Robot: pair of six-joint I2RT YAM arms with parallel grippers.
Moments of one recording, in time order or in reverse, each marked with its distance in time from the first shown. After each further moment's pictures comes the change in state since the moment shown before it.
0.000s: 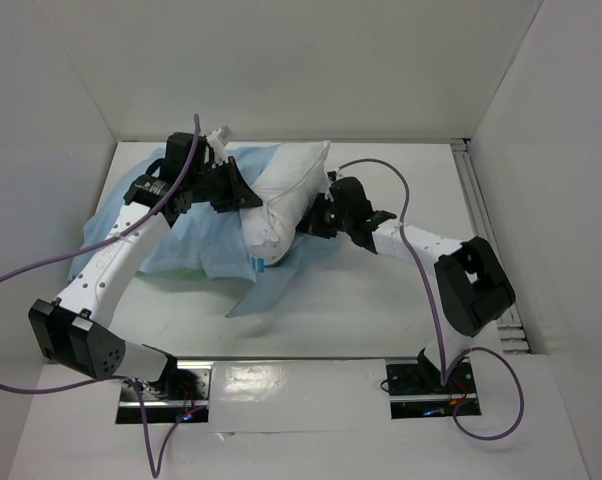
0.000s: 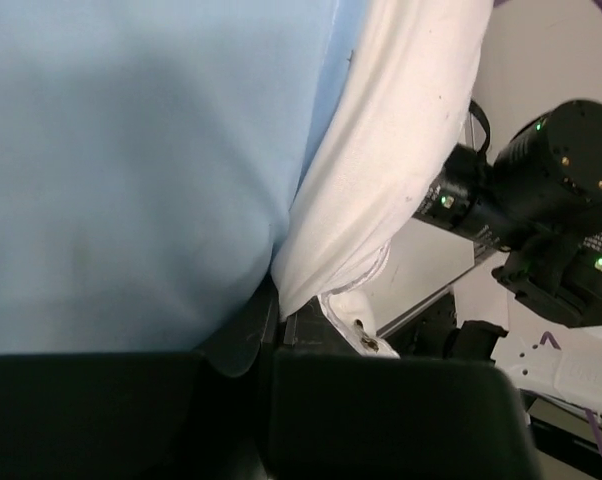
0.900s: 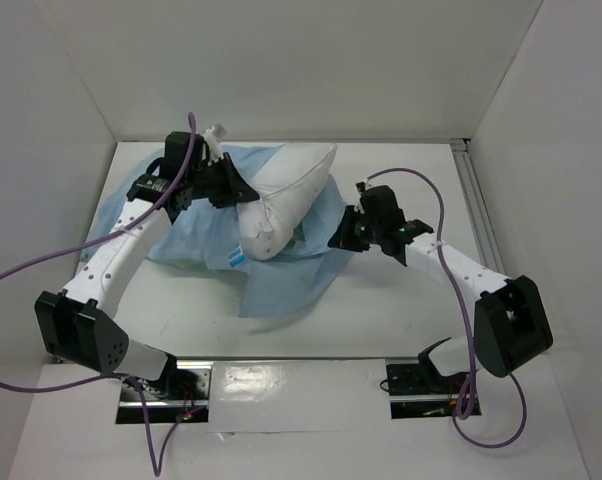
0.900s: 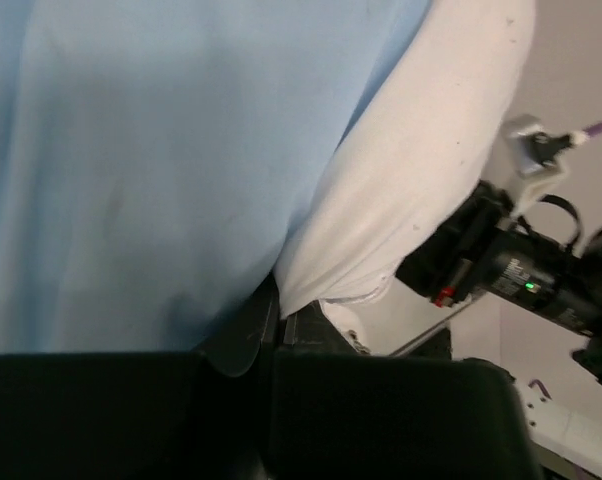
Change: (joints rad) left arm 0.047 0.028 -0.029 0.090 0.003 -0.048; right arm -0.083 -0.275 -0.135 -0.272 -0.002 -0.113
